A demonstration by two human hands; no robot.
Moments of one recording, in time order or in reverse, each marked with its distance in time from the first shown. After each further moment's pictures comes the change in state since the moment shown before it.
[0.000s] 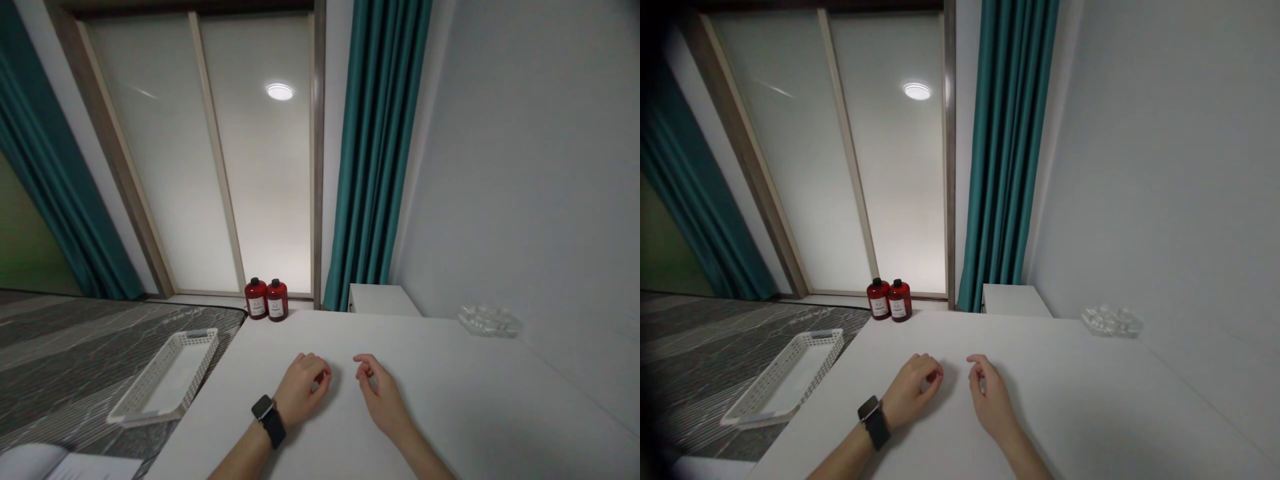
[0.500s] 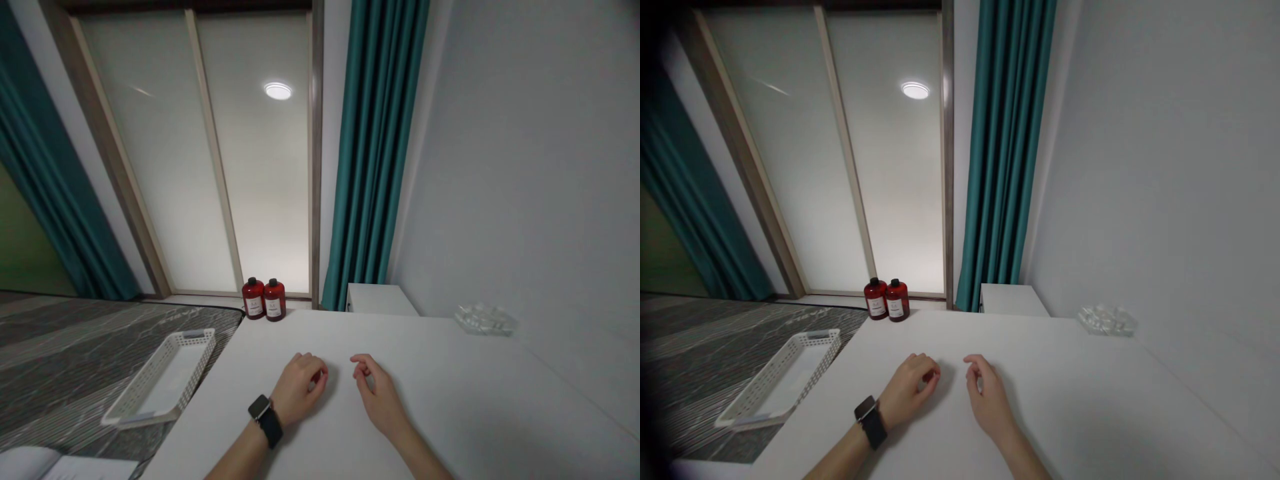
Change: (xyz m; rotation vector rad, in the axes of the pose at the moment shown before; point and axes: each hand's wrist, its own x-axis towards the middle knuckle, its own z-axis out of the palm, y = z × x) left_hand 0.000 -0.004 0.003 0.013 0.014 0.017; right_hand 0.000 0.000 -0.001 -0.017 -0.028 0.011
